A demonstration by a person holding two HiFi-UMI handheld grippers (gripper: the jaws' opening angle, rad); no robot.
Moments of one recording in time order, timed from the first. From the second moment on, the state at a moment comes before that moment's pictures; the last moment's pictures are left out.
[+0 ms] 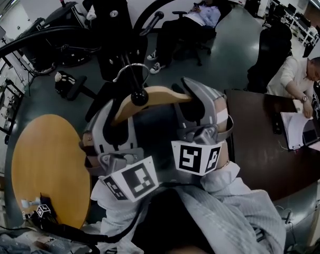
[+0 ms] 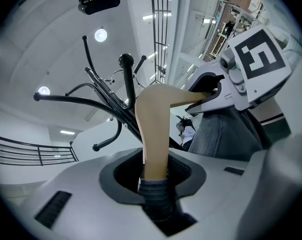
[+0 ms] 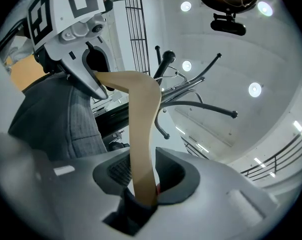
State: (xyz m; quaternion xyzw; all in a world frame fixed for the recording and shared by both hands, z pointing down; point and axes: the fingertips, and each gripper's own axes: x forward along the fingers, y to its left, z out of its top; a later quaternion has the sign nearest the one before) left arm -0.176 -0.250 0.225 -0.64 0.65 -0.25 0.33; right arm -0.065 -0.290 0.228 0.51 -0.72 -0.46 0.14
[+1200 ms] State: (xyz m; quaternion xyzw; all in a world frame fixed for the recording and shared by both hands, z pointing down) left arm -0.204 -0.285 0.266 -0.62 0.65 -0.27 0.34; right arm -0.095 -0.333 0.279 0.47 -0.76 -0.42 0.16
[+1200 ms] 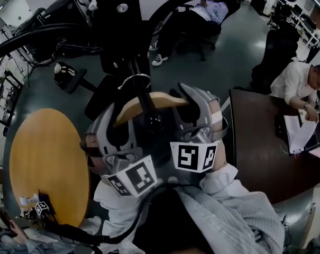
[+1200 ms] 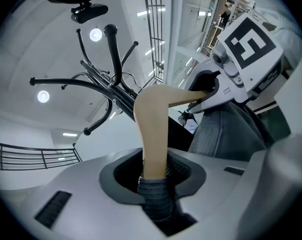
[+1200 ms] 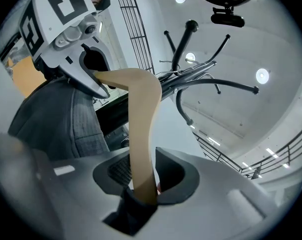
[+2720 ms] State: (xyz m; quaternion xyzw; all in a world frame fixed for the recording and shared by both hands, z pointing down) left arm -0.116 -0.195 0.235 -0.79 0.58 0.01 0.19; right arm -0.051 -0.208 0.253 0.44 -0.87 -0.21 -0.08
